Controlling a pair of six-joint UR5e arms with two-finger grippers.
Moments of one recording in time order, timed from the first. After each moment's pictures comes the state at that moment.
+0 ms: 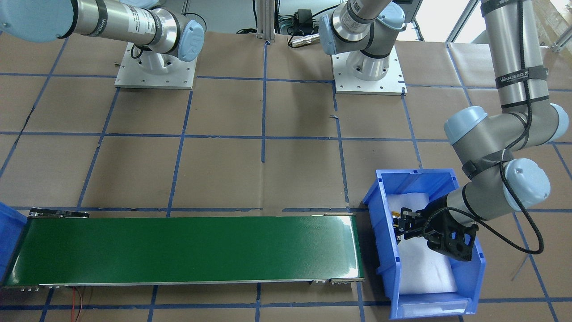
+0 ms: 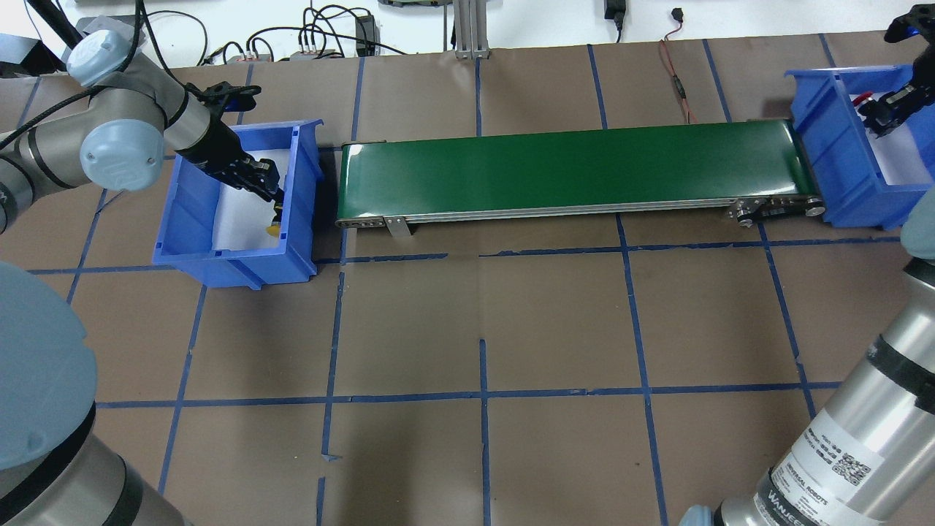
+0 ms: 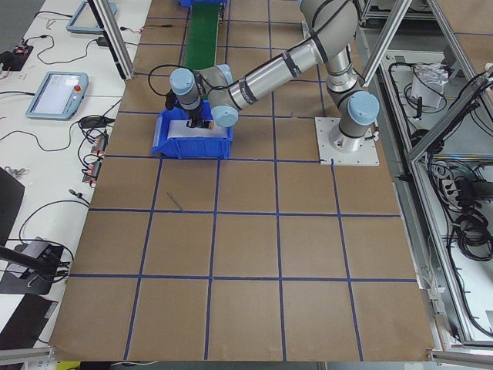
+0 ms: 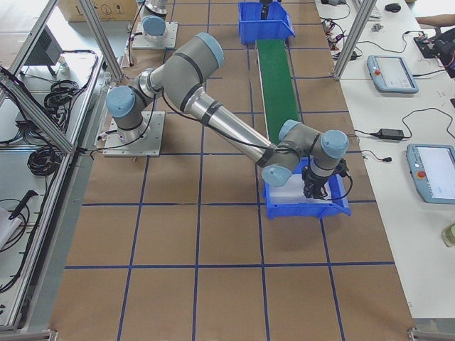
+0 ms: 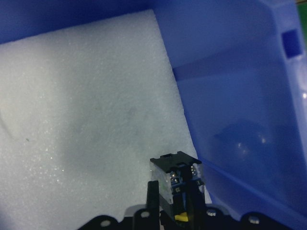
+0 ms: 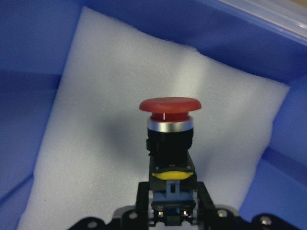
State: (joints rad) left arm -1.29 -2.06 -1.61 -1.14 1.30 0.57; right arm 0.99 -0.74 1.03 -1.92 -1.59 -0.93
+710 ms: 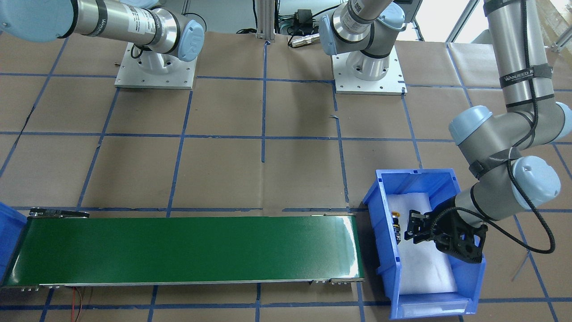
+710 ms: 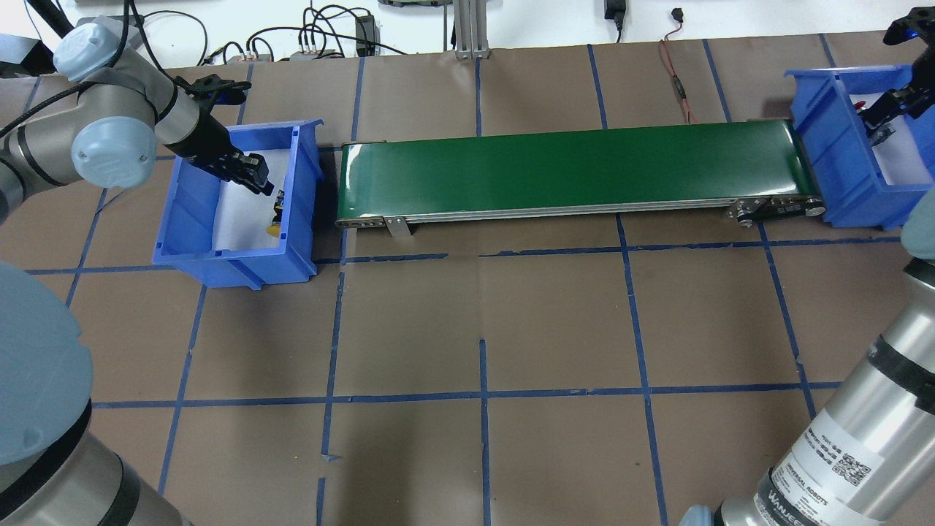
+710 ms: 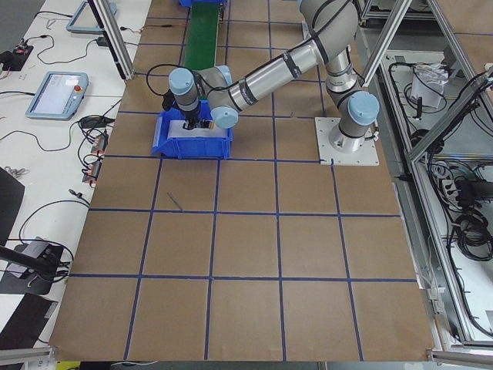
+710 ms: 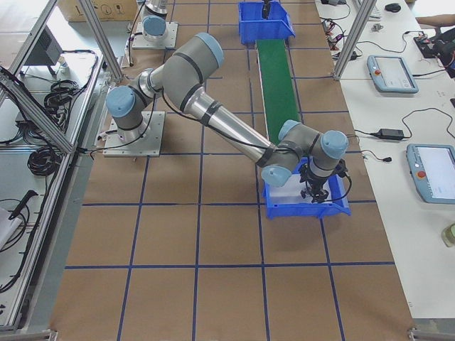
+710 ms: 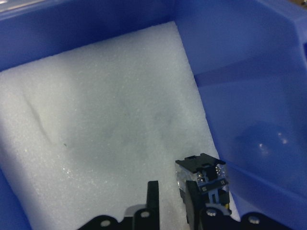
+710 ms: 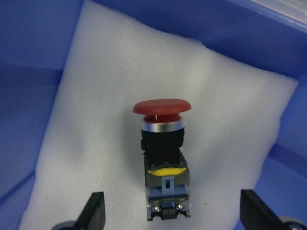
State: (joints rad) left arm -1.28 -2.06 -1.60 -1.11 1.31 0.60; right arm 0.99 -0.75 1.03 -1.91 -1.60 -0.93
